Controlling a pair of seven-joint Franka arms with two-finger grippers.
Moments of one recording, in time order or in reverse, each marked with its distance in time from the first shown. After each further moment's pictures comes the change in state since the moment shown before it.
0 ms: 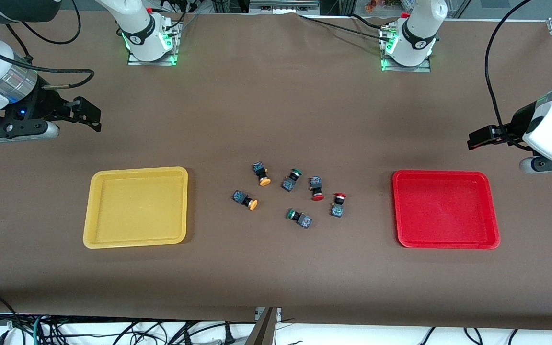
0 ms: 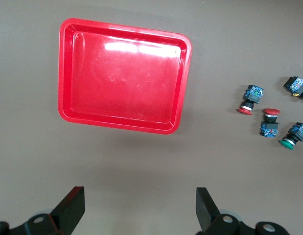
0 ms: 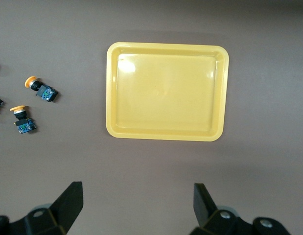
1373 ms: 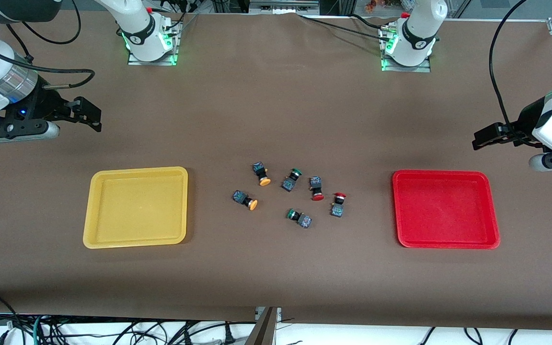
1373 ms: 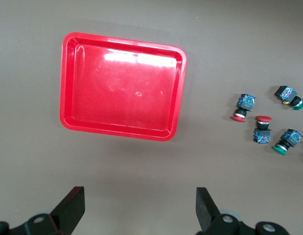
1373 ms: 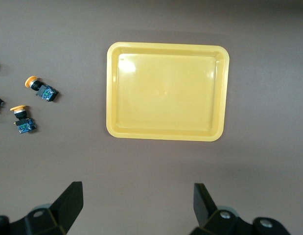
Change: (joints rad) left arm -0.001 0.001 -0.003 0.044 0.000 0.001 0.000; right arm 0.000 0.000 0.001 0.000 0.000 0.000 0.000
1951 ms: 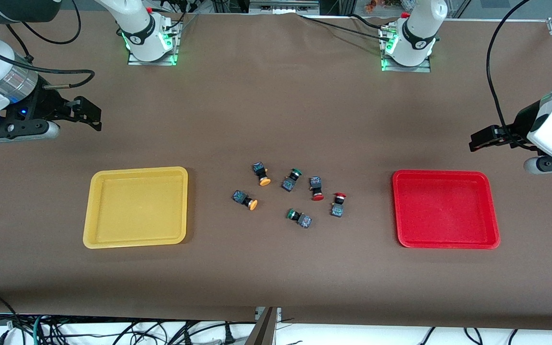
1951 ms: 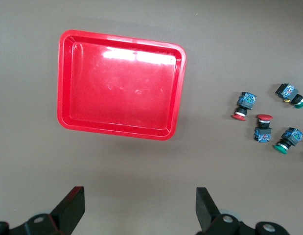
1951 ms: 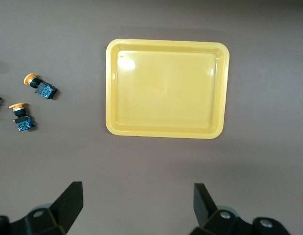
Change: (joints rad) left arm 0.001 0.016 -0.004 0.000 0.000 0.000 0.000; right arm 0.000 0.000 -0.001 0.000 0.000 -0.010 0.000
